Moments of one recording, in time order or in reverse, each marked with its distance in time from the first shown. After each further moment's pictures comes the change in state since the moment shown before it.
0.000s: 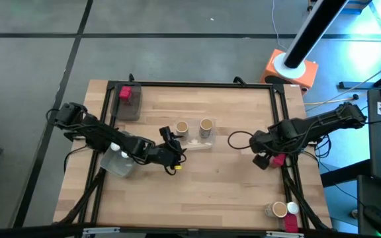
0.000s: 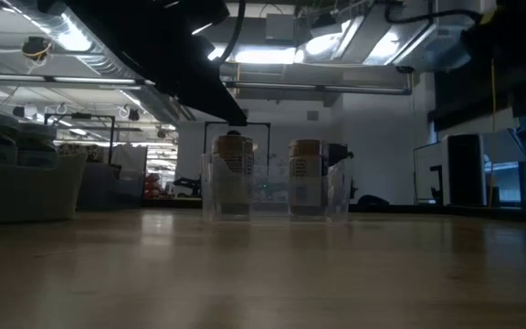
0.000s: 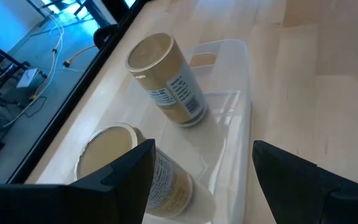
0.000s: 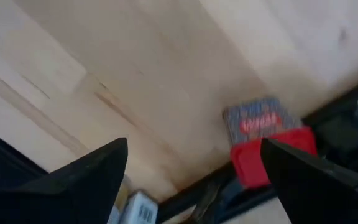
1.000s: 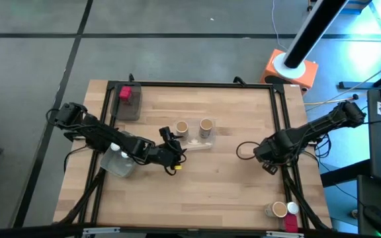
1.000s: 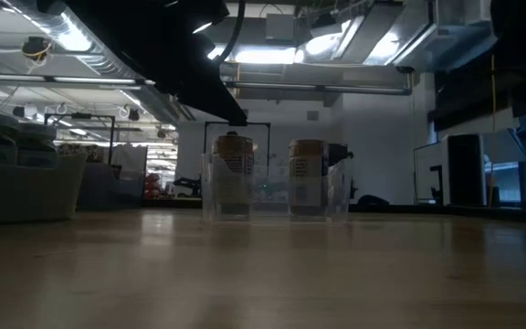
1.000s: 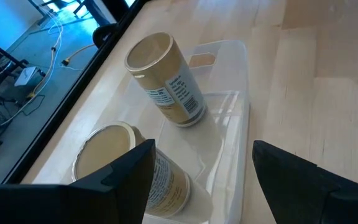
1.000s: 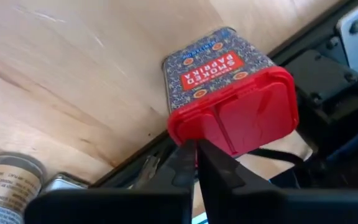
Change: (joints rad) left arm 0.000 0.000 0.000 0.001 0.000 -0.015; right arm 0.095 -0.001 -0.248 -0.023 -0.060 0.065
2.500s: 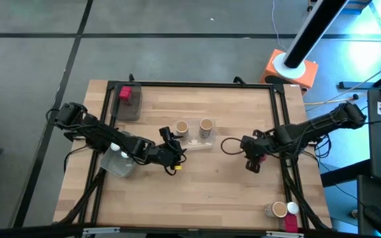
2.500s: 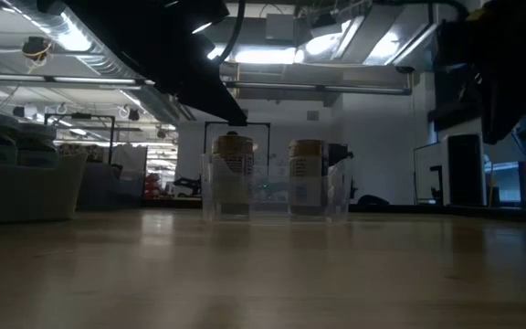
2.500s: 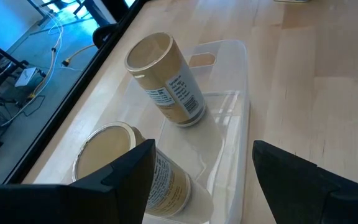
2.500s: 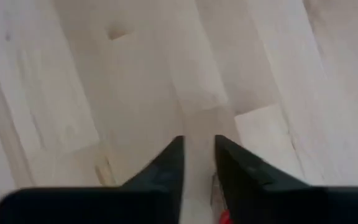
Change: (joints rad) left arm 0.000 0.000 0.000 -0.001 0.000 0.004; right arm -0.081 0.002 0.077 0.469 0.299 -0.470
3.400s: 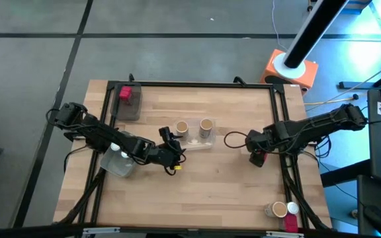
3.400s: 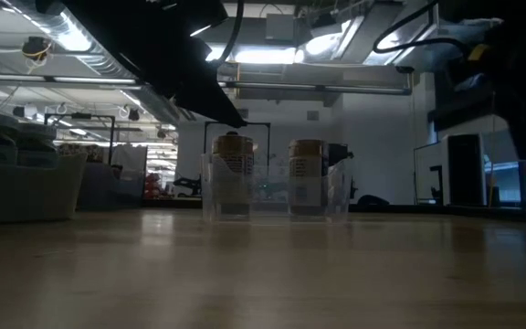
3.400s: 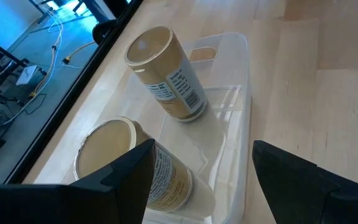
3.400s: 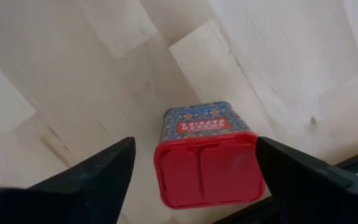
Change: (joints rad) left arm 0.000 0.000 0.000 -0.023 0.000 -0.004; right arm -0.083 -0.001 0.000 -0.252 -0.058 0.154
